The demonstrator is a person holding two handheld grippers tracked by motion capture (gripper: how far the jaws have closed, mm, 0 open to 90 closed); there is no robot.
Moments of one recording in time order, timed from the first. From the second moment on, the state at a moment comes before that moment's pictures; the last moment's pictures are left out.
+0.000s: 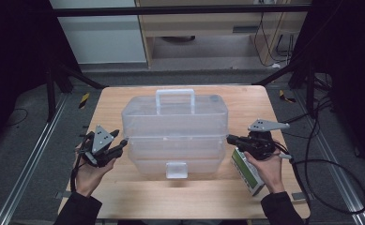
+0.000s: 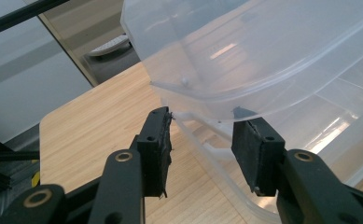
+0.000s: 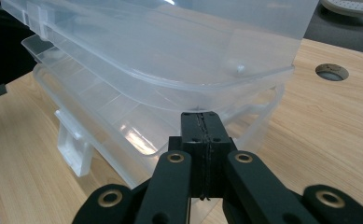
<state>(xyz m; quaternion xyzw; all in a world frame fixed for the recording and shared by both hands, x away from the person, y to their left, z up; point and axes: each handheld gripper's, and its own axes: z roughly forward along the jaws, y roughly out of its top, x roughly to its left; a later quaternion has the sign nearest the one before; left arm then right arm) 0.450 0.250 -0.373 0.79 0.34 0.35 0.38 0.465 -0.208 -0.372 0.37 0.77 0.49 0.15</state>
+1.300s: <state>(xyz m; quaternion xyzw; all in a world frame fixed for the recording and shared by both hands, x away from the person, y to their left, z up) 0.456 0.240 -0.373 0.77 0.33 0.37 0.39 0.469 -0.202 -0.394 0.41 0.80 0.42 0.15</state>
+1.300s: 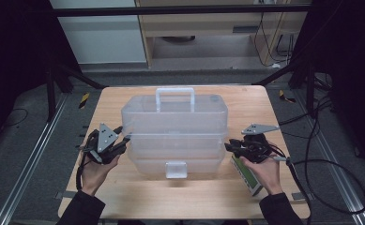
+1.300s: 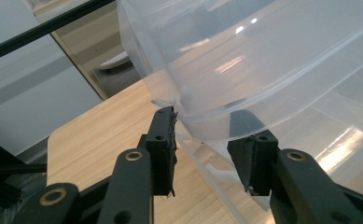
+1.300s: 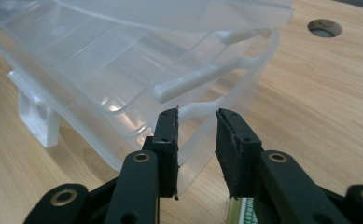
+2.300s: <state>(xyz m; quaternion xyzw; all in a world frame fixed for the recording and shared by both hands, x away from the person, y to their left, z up) 0.461 0.242 -0.369 0.77 0.34 0.37 0.40 0.475 -0.190 -0.407 0.40 0.81 0.40 0.14</state>
